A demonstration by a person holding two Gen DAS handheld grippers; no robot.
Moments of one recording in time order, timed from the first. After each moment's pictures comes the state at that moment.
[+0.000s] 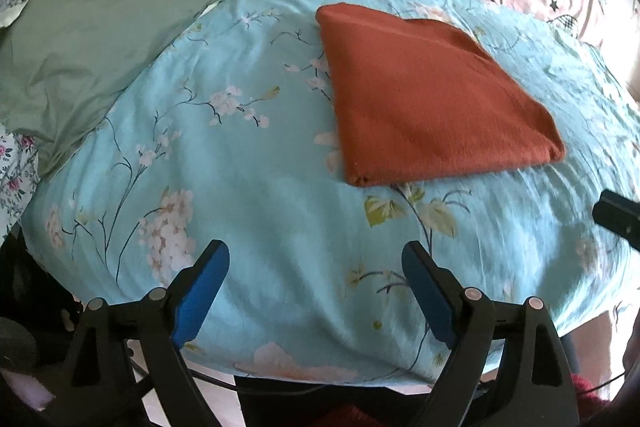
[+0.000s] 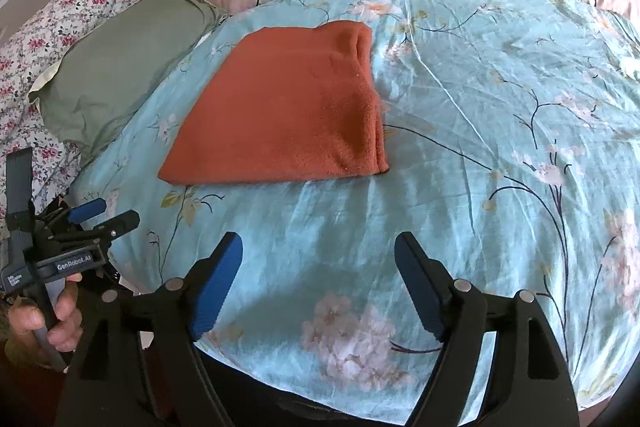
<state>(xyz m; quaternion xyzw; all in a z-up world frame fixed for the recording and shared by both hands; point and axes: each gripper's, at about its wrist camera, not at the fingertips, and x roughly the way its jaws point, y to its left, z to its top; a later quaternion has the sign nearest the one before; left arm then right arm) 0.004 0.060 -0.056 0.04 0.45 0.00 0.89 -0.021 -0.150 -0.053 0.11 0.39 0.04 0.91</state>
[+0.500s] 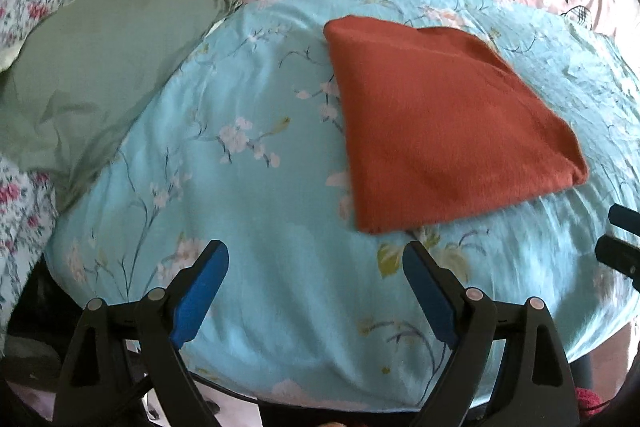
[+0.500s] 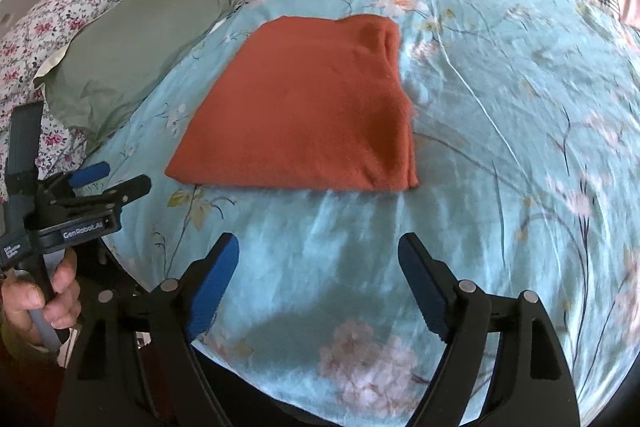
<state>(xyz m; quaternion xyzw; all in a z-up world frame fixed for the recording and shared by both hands) 0.035 0.046 -0.042 0.08 0.44 0.03 0.89 0.004 -0.135 -0.049 0.09 0.41 0.07 0.91</state>
